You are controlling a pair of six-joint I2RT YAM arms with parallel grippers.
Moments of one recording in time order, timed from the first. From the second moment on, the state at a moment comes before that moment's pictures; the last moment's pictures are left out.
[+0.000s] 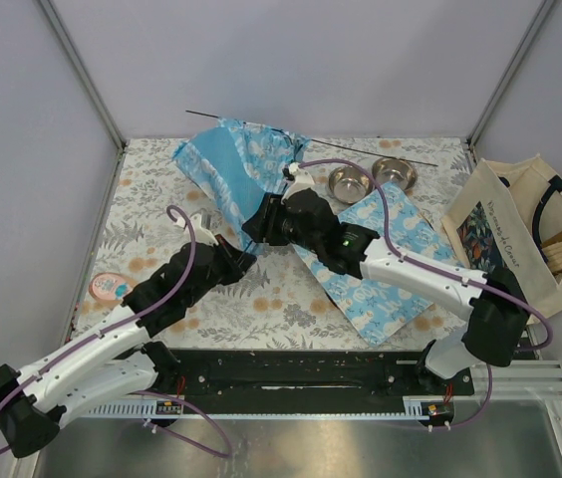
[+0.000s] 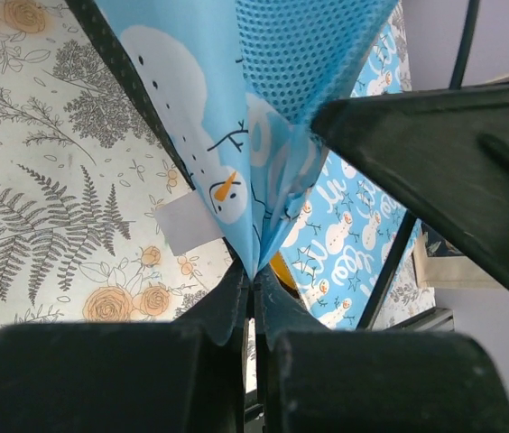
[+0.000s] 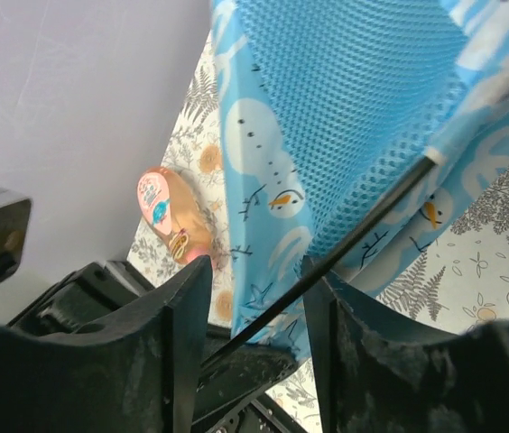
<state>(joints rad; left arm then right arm) -0.80 0.79 0.65 -0.28 -0.24 -0.93 0.95 1.53 1.24 -0.06 0.14 0.80</state>
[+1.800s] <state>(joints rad) -0.79 0.74 0.52 -0.12 -0.17 -0.68 0.94 1.40 1.01 0.04 -0.14 1.01</state>
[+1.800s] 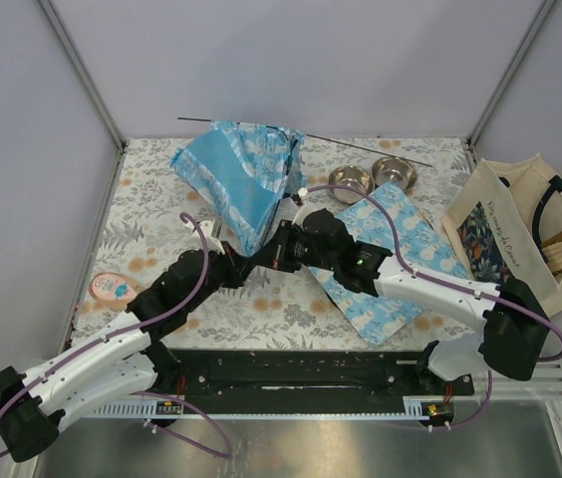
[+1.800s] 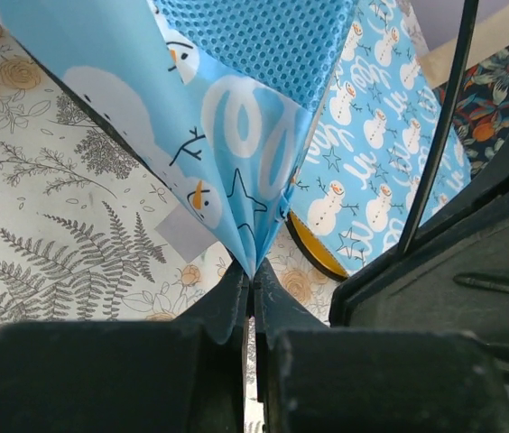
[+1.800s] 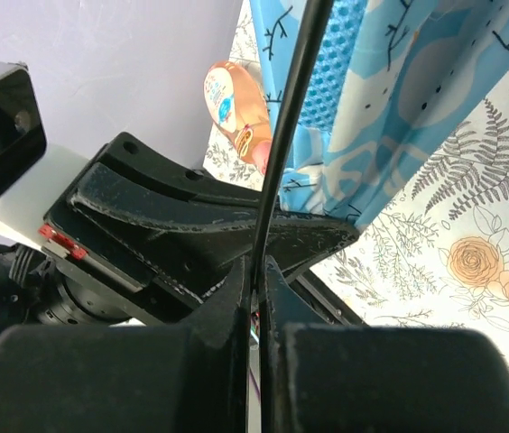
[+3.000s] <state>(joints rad) -0.78 0.71 0.54 -0.05 -0.13 -0.46 0.93 1.44 1.14 0.06 0.09 0.97</state>
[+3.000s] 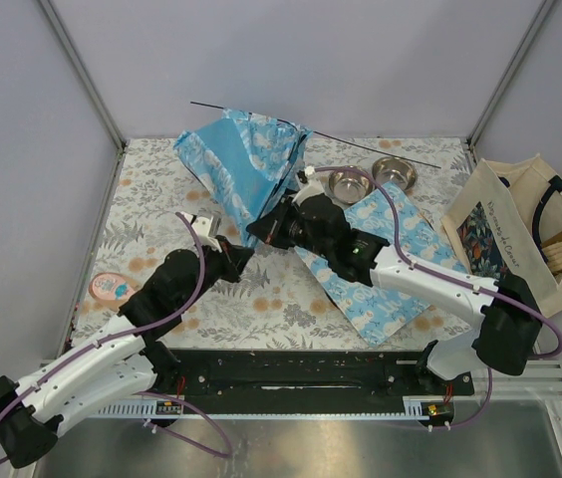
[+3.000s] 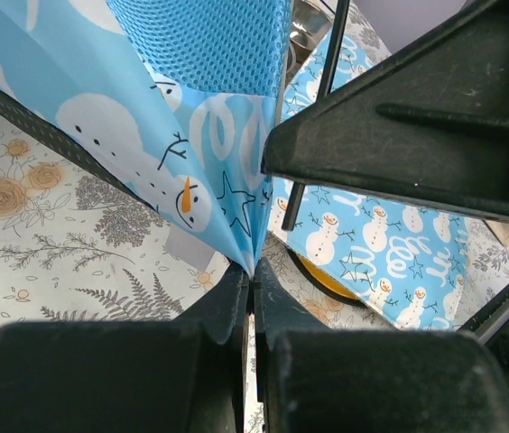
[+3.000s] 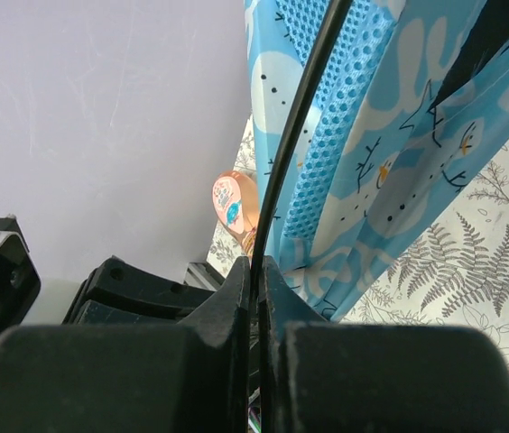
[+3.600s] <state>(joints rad) -0.78 0.70 0.54 -0.04 -0.17 -0.47 0.90 1.49 1.19 0.06 0.08 0.91</state>
